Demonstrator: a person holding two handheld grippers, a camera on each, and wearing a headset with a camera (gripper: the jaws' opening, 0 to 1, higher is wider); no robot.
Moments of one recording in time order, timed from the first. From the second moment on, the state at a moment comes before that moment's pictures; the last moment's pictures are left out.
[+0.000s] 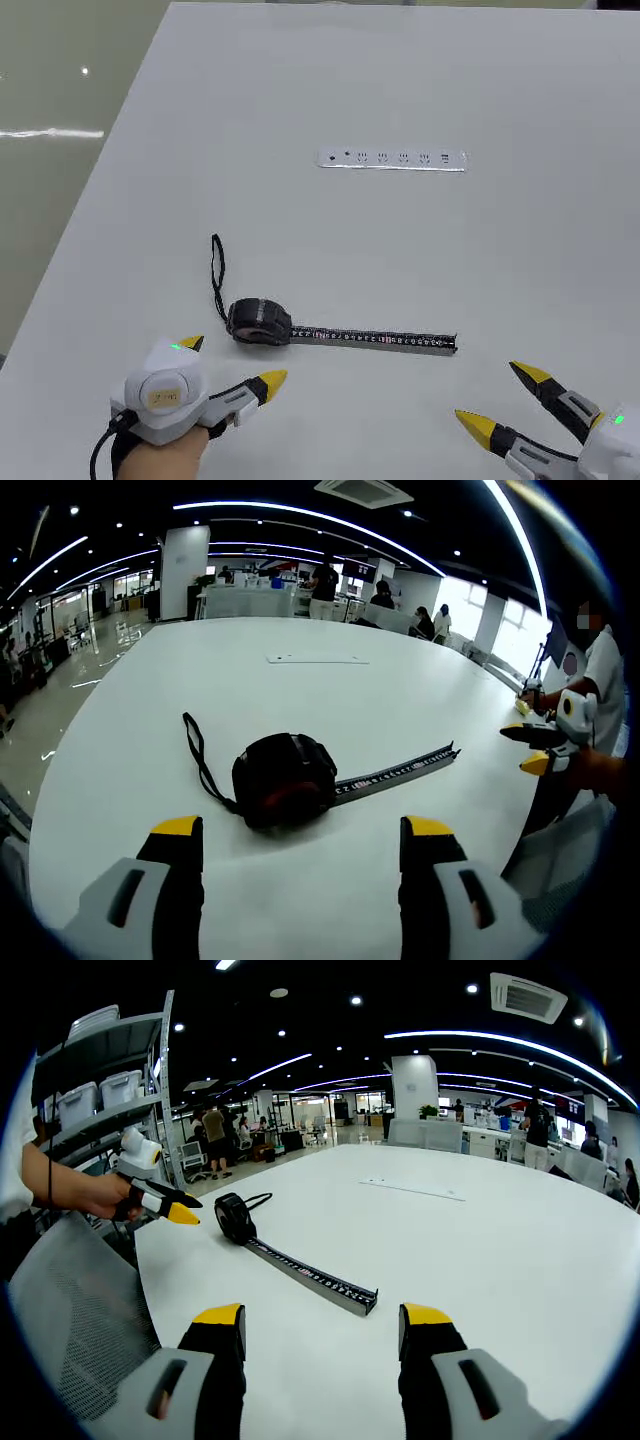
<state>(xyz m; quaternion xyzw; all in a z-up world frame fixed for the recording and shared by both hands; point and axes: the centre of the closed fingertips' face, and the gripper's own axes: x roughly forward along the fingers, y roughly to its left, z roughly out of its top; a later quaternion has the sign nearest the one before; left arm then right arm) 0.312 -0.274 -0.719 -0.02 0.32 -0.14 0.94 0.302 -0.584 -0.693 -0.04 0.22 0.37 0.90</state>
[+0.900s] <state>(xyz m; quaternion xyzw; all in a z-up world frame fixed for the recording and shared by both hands) 0.334 -0.279 -0.725 -0.05 0.32 -0.10 0.94 0.319 -0.581 -0.708 -0.04 0.21 0.40 0.89</state>
